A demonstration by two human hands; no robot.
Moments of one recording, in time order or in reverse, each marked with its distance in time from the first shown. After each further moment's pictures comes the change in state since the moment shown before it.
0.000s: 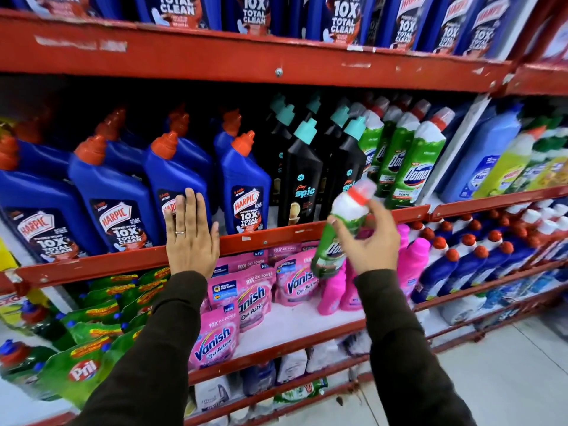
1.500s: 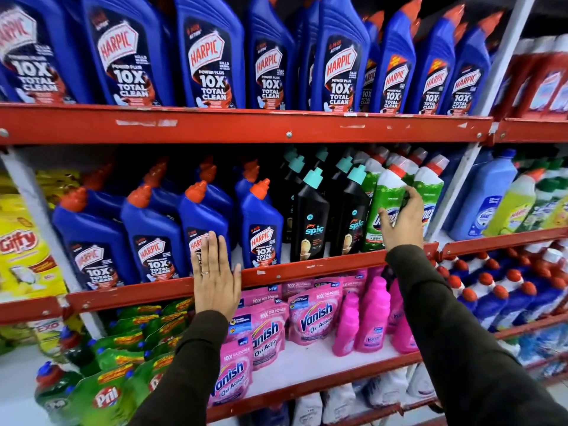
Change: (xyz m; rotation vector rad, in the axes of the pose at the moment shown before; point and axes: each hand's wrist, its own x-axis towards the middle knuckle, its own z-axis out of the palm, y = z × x) left_hand -0.009 0.017 -0.020 0.085 -0.113 -0.103; right_hand 0.118 0.026 -0.017 -0.138 0.074 -0.143
